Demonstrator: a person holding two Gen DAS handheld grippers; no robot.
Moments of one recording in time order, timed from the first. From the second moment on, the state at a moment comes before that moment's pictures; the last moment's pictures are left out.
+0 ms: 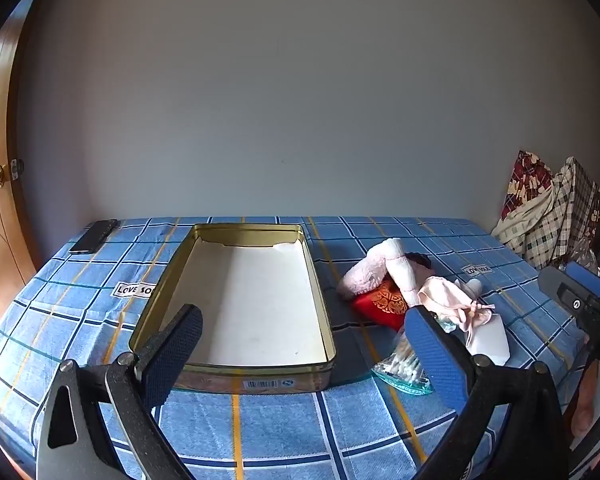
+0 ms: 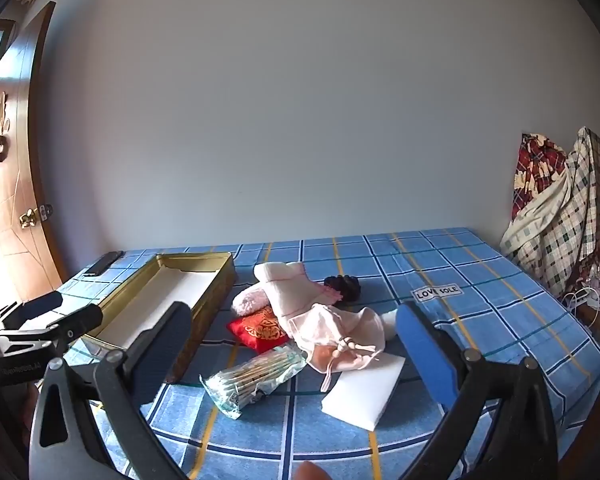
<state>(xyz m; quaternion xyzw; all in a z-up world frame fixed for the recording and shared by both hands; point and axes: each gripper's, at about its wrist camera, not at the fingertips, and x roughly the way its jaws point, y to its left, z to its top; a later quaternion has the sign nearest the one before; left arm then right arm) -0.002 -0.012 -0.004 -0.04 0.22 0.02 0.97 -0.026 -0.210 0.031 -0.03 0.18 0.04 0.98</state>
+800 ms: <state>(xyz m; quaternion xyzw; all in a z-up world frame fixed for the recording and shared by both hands) 0.004 -0.014 -0.016 -0.04 0.23 0.01 0.97 -0.024 -0.224 0.020 -0.02 0.19 0.03 0.98</state>
